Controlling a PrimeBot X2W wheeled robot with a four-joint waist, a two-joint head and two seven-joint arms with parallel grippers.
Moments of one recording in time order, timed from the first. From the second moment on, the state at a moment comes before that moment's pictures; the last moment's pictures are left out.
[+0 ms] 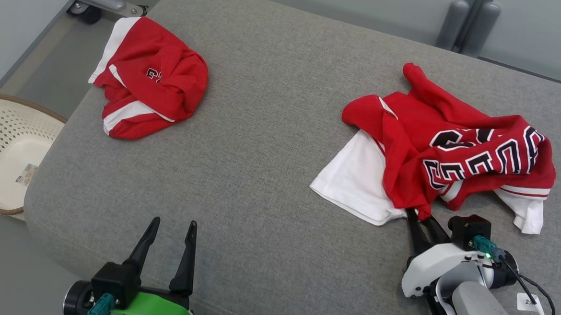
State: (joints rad) left arm 0.00 0.05 -0.15 0.22 -0.20 -0.13 -0.26; right arm -0.32 -0.05 0.10 0.71 0.17 0.13 -0.27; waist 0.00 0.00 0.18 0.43
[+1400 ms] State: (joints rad) left arm -0.22 0.05 -0.33 0.38 -0.31 -0.13 -0.26; right arm -0.19 -0.12 0.00 0.32 0.06 0.13 -0.26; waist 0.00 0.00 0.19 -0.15
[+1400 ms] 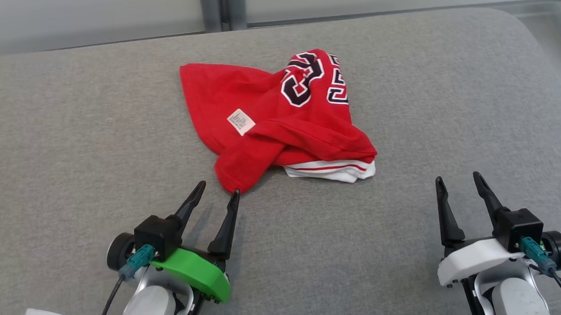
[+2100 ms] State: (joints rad) left arm -0.26 0.06 -0.15 0.48 -0.26 -0.13 -0.26; right arm -0.20 -0.08 0.00 0.30 0.06 0.13 -0.26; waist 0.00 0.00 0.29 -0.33
